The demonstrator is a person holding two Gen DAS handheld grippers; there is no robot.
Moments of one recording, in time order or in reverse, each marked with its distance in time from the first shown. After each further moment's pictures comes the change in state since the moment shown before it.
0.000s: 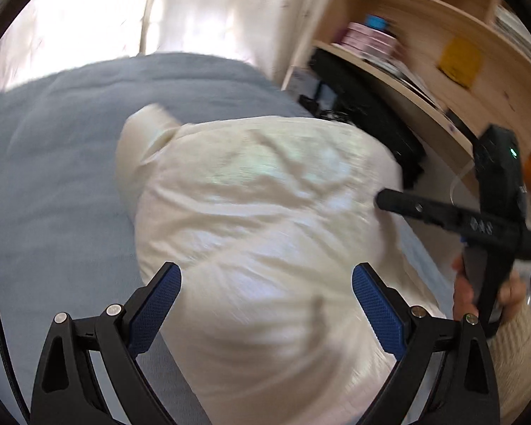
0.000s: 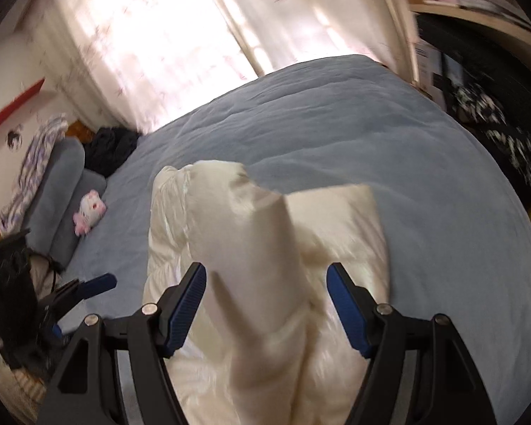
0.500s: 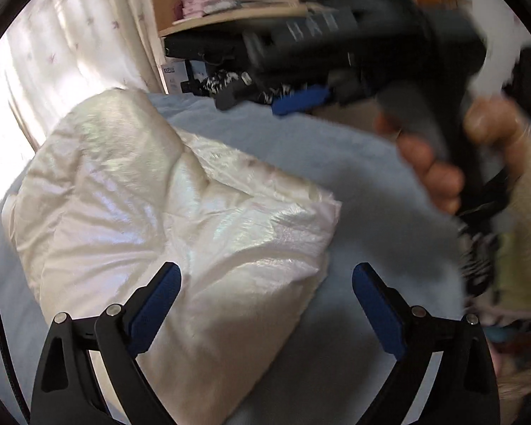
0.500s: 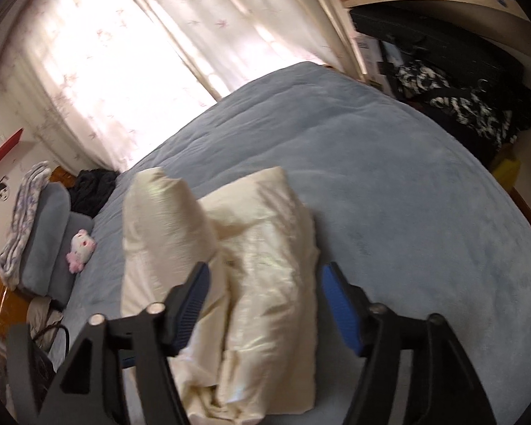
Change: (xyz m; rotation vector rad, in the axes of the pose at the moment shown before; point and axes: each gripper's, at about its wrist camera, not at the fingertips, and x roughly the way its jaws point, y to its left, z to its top) left arm 0.027 -0.185 -0.101 0.617 0.086 -0.082; right arm -0.064 -0.064 -0.055 0.191 -0.098 -0.040
